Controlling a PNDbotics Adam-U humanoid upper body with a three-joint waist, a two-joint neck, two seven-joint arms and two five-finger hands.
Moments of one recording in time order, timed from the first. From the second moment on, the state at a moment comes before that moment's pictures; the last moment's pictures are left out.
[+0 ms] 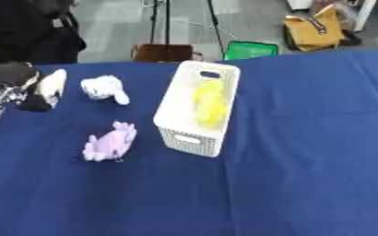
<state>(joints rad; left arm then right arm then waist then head) -0.88 0.67 -0.14 -1.12 -1.23 0.10 -0.44 -0.44 -0.23 -0.07 -1.98 0.55 -0.31 -0.77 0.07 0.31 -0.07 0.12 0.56</state>
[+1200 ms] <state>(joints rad) -1.13 0.55 -0.22 -1.32 -1.11 0.03 -0.53 -0.43 -0.23 -0.06 -1.98 0.55 -0.31 -0.76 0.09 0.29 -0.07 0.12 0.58</state>
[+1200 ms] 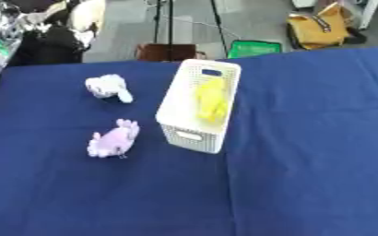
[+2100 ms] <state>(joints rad) -1.22 0.38 -0.26 -1.17 -1.00 0.00 -0.44 -0.44 -0.23 -0.04 -1.98 0.53 -0.33 -0.75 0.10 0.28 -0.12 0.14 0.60</state>
